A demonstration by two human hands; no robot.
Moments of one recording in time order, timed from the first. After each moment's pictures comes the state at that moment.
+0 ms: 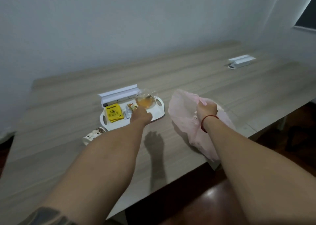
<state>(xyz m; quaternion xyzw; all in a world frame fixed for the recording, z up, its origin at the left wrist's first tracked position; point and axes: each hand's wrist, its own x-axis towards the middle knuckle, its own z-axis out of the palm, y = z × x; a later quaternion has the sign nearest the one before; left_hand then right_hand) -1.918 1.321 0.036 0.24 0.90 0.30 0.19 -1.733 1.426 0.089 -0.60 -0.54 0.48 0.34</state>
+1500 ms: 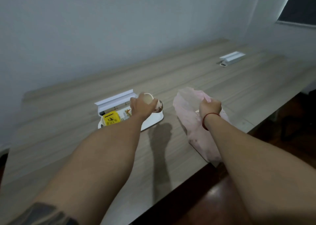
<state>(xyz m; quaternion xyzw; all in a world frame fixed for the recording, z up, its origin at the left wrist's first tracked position) -1.931 1.333 0.077 0.29 0.86 0.38 0.16 -1.742 1.423 0.101 -0.63 -0.49 0.42 0.42</state>
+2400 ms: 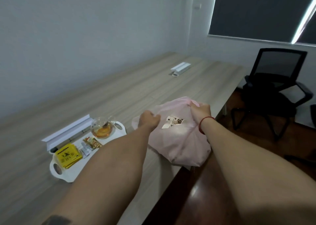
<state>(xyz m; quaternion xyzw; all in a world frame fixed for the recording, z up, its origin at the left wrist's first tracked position) -1.808 1.442 0.075 0.41 0.80 0.36 0.26 -1.633 1.458 0.136 -0.63 -0.46 0.44 0.45</state>
